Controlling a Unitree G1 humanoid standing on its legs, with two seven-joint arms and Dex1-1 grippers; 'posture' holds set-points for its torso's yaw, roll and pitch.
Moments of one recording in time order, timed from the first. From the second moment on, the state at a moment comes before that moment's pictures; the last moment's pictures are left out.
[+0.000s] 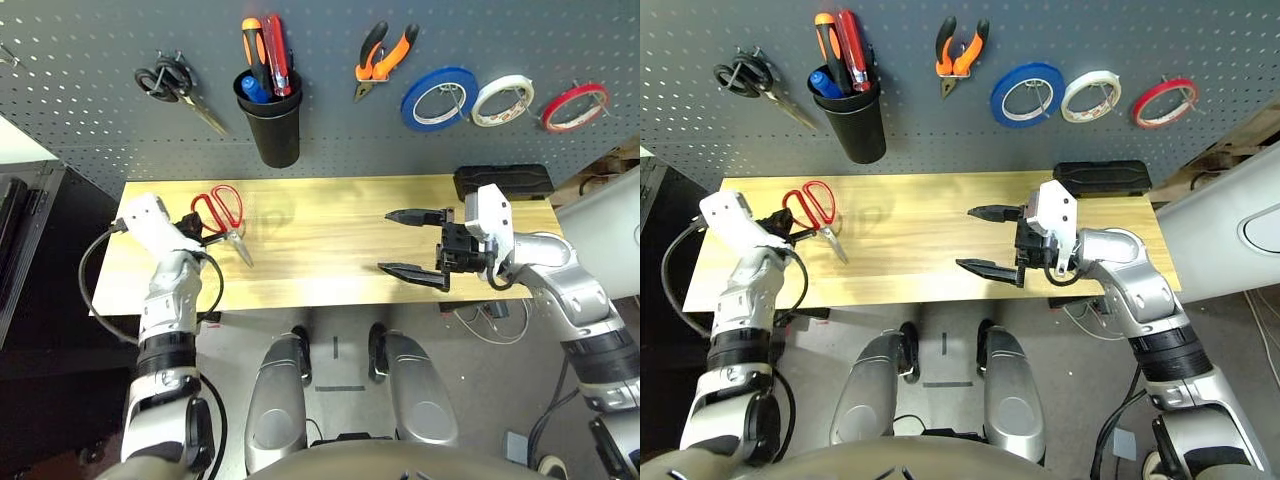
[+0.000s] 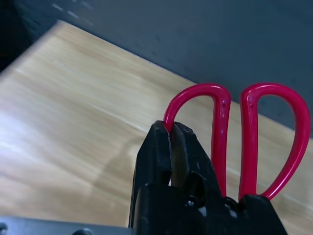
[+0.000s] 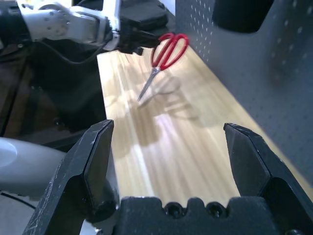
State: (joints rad) left arm -0.26 0.27 0.39 0.15 -0.25 0.34 0.02; right arm -0.37 -0.53 0.08 0.07 0.46 0.08 1.20
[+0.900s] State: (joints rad) left arm -0.34 0.34 0.48 -0.19 -0.36 0.41 -0.02; right arm -0.52 -0.58 -0.14 0.19 0.69 0.17 1.46
